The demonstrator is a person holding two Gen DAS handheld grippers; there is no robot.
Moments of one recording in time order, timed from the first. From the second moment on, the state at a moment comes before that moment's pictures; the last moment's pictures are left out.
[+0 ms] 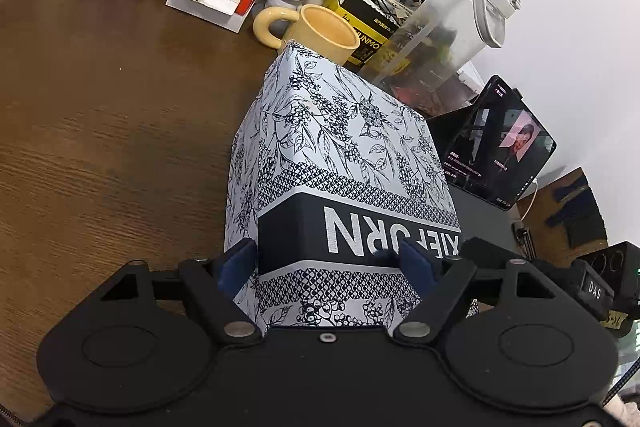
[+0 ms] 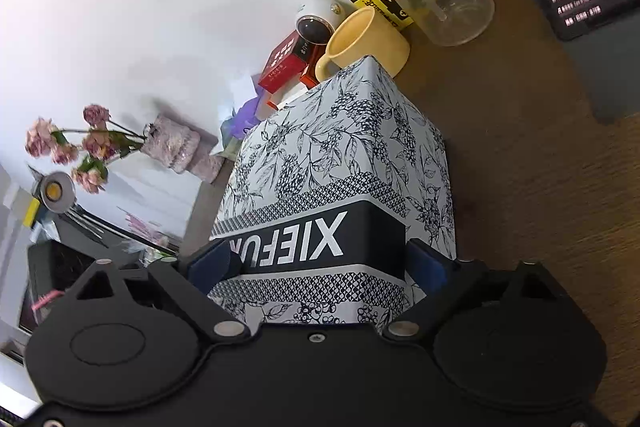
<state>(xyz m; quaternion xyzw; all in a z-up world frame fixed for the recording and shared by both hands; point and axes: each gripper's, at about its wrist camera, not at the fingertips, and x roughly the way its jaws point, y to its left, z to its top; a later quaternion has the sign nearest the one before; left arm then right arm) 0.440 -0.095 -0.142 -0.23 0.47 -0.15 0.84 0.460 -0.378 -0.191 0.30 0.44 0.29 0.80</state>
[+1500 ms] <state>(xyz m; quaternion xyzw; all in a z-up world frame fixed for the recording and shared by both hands) 0.327 -0.104 -0.064 -0.11 0.35 -0.17 0.92 0.323 -0.330 -0.087 0.04 0.35 0.26 0.90</state>
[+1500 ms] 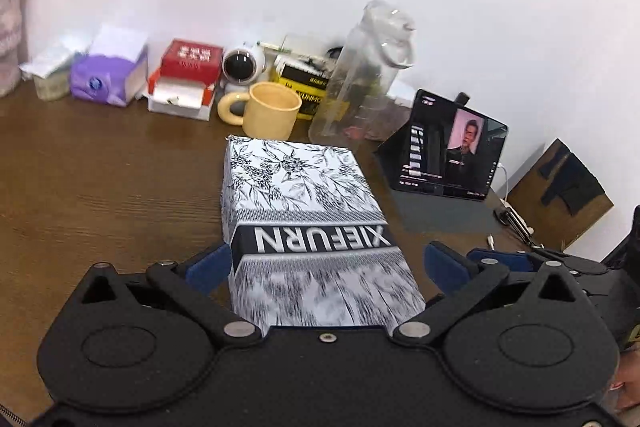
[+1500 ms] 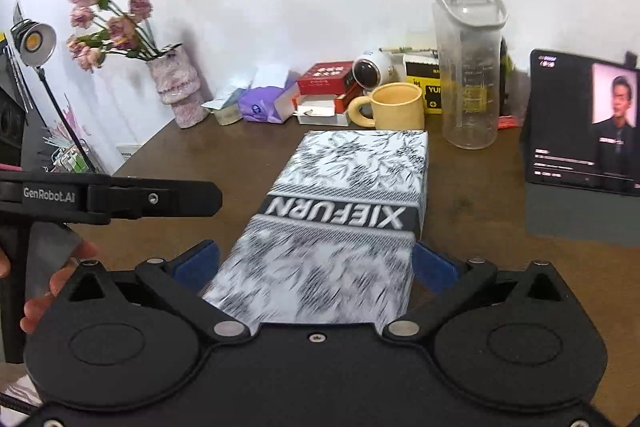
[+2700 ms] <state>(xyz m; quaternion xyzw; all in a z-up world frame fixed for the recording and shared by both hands) -0.002 -0.054 -0.021 -0.08 0.31 0.02 0.95 0.022 -0.304 -0.025 0.01 0.33 0.17 0.93</state>
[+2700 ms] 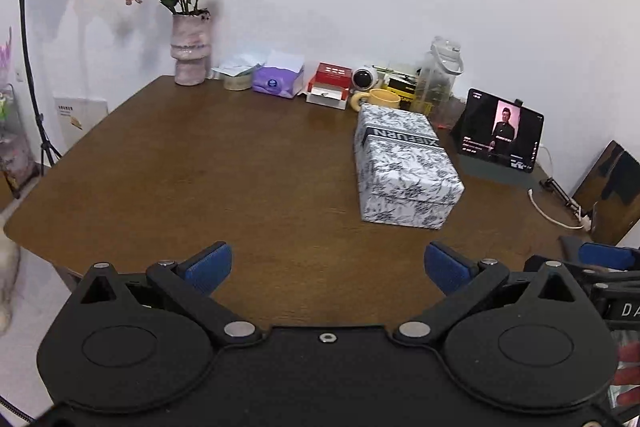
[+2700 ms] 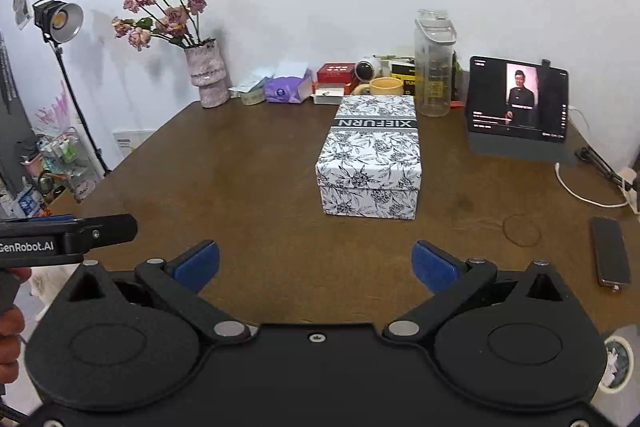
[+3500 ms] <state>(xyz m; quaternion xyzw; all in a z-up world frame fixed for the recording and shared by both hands) 0.007 -0.034 -0.030 -0.06 0.35 -0.01 0.94 0.013 -0.274 -0.032 0.02 0.35 0.14 0.93</state>
